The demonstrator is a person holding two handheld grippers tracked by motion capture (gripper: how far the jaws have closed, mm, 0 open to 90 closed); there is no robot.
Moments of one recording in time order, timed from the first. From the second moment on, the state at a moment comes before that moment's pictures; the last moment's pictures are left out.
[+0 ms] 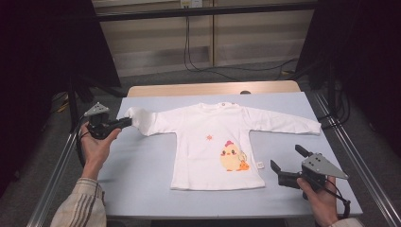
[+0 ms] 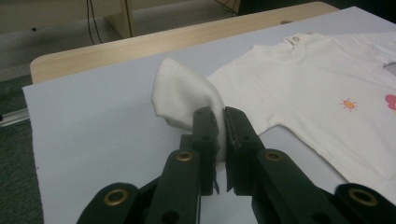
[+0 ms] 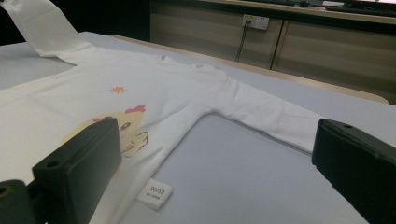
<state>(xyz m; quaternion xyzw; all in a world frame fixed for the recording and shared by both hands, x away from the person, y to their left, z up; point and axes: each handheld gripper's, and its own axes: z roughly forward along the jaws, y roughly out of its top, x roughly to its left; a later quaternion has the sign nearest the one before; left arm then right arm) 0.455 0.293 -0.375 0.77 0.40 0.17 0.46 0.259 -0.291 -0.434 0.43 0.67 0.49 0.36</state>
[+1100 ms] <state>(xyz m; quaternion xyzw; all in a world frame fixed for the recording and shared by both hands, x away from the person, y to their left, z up) 0.445 0.247 -0.356 0.79 0.34 0.15 0.48 0.259 -0.291 -0.434 0.43 0.67 0.50 0.35</state>
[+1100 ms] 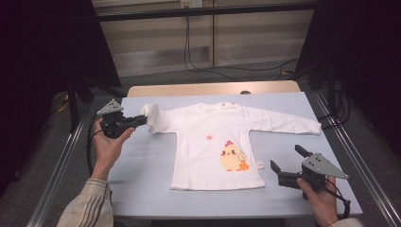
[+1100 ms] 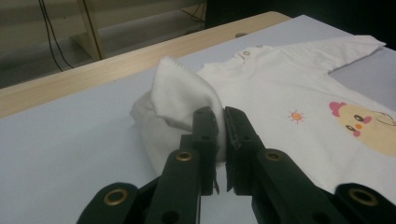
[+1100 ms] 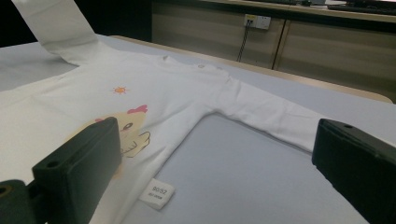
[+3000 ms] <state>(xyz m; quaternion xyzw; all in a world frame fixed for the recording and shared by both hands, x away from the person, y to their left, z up) 0.427 0.176 -0.347 0.81 0.28 0.11 0.51 0.258 -0.291 -0.434 0.42 0.67 0.50 0.35</state>
